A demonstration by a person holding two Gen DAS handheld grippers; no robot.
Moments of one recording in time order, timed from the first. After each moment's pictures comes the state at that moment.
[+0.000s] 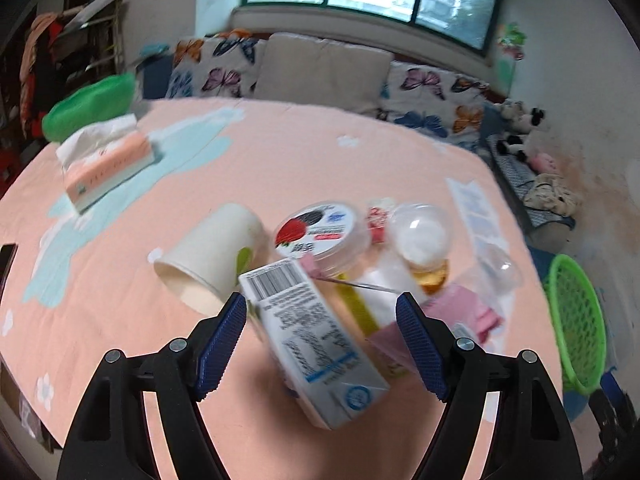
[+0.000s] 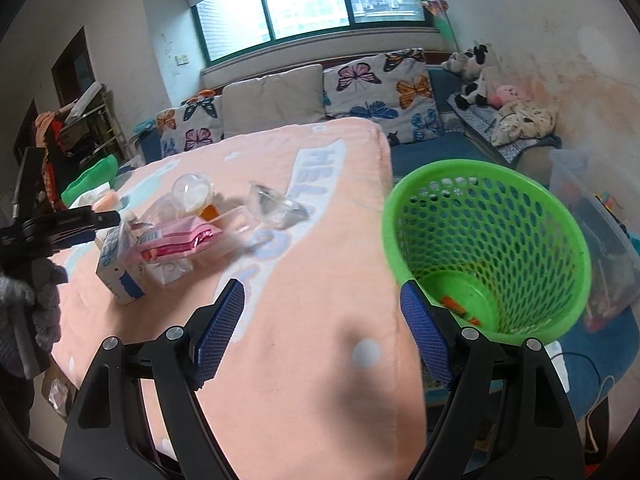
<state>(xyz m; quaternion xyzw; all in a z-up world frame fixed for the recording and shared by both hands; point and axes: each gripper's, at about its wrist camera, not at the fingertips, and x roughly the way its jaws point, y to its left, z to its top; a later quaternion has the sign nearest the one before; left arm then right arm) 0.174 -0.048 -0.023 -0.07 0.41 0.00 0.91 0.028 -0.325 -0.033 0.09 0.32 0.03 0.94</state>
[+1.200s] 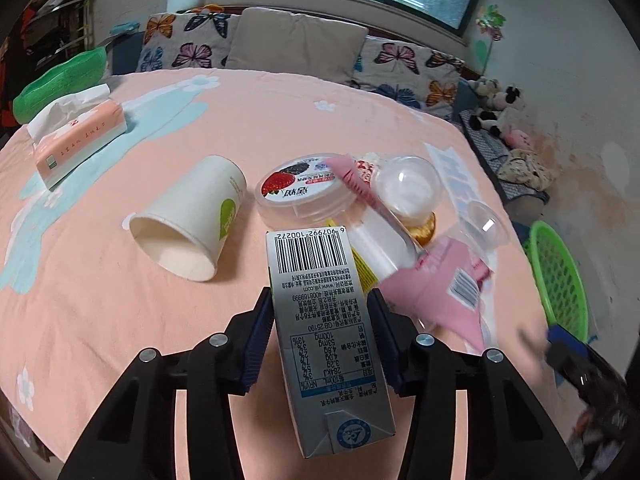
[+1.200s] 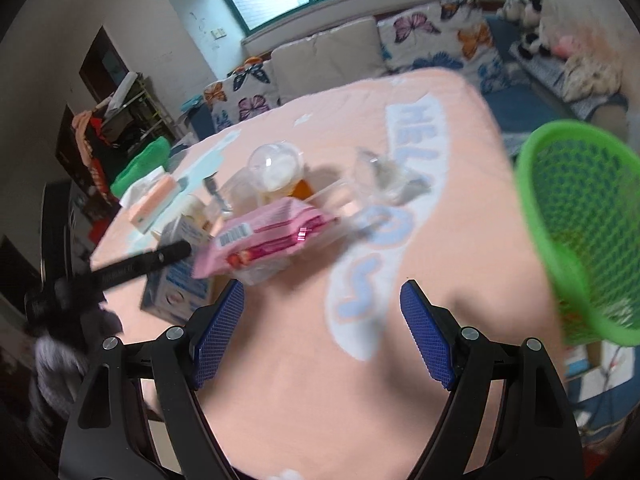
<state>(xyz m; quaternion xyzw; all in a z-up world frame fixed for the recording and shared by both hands) 0.155 -0.036 -0.042 -0.08 0.44 -0.08 0.89 0.087 -0.260 -0.034 0.16 0.39 0.15 0.89</state>
